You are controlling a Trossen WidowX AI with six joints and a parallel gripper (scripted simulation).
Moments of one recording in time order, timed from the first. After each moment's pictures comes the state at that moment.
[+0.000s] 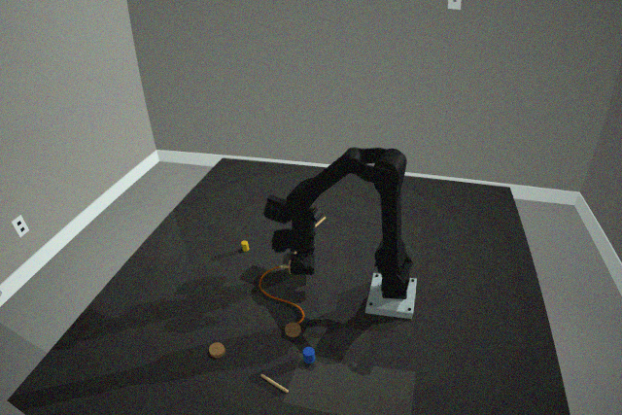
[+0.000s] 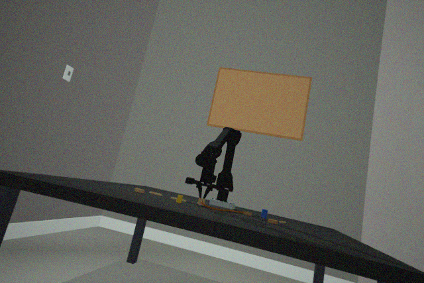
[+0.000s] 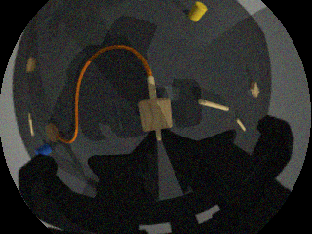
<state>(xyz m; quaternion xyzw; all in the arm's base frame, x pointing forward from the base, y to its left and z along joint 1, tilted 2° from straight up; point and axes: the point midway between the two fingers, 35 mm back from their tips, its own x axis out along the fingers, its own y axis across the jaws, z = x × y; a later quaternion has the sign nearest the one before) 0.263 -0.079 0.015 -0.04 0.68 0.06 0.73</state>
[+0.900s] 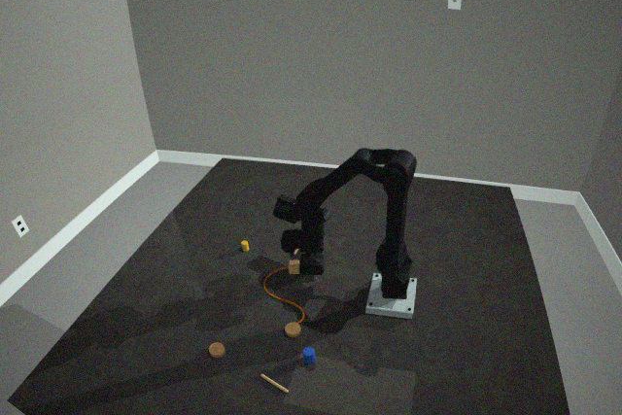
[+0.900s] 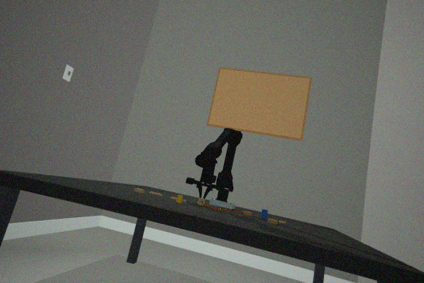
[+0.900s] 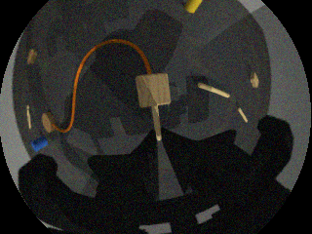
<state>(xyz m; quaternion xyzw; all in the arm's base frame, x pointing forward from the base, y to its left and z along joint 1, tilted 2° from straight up) 0.238 -0.081 0.014 -0.04 0.68 0.05 0.73</state>
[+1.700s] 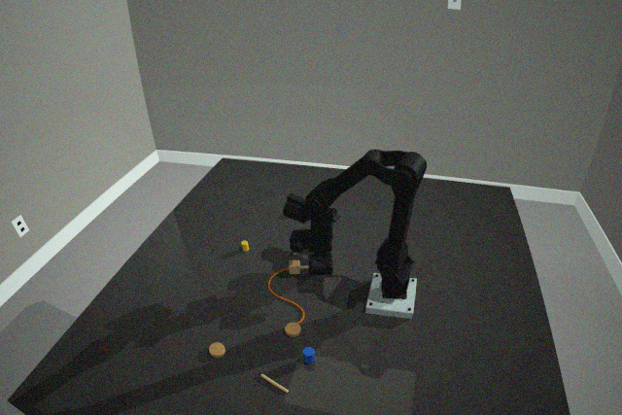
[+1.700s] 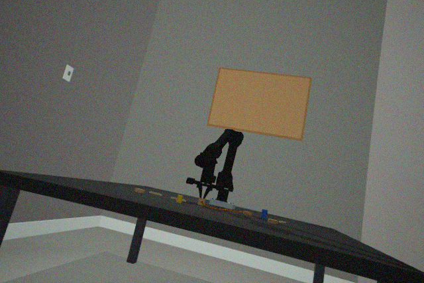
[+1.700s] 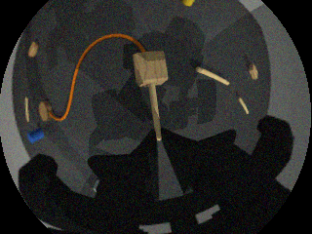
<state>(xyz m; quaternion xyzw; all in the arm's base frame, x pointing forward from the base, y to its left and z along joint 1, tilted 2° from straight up) 0.215 -0.084 0.013 -0.04 0.68 0.05 0.73</state>
